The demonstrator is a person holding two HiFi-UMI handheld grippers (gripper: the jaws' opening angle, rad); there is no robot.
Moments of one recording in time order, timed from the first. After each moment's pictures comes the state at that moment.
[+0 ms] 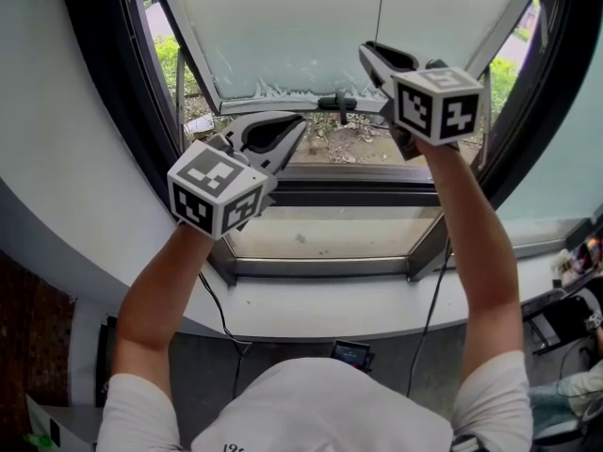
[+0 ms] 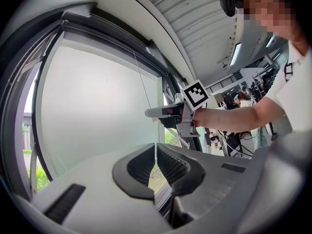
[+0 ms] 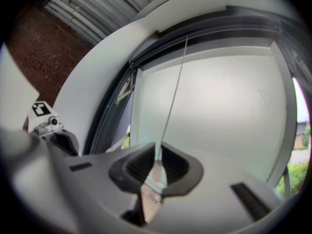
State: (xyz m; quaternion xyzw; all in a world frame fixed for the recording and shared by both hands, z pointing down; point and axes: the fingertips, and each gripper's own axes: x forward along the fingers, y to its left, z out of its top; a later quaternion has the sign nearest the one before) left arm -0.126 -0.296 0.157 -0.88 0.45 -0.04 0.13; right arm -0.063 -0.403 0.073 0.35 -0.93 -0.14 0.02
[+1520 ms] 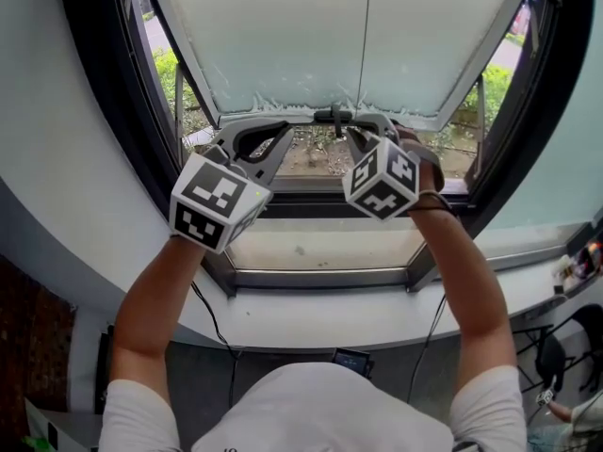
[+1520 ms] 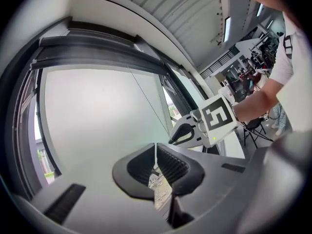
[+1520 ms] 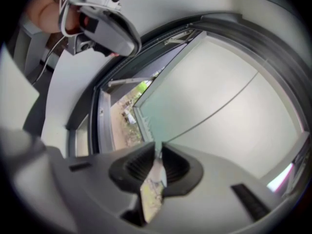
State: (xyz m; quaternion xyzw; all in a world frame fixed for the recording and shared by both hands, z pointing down) left arm -0.130 -0.295 0.143 -0.83 0.50 -0.12 0.21; right arm -0.058 -0.391 0.206 0.37 -0.78 -0.36 0.35
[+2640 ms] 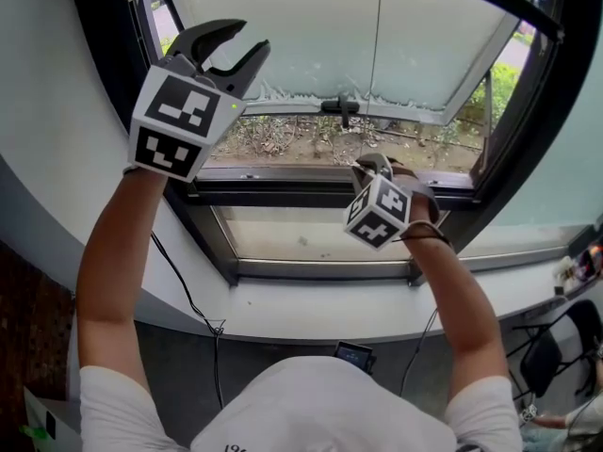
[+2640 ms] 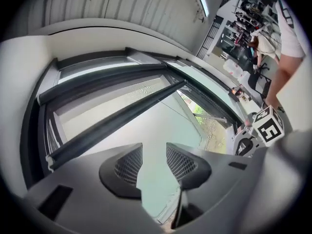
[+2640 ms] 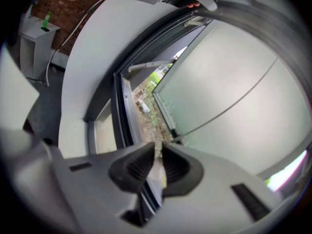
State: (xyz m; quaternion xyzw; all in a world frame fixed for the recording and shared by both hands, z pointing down) left arm -0.181 -0.296 0.025 -0.73 0.57 -0.17 0.35; right arm -0.045 -0.366 0.309 0.34 -0.78 -0.31 0.43
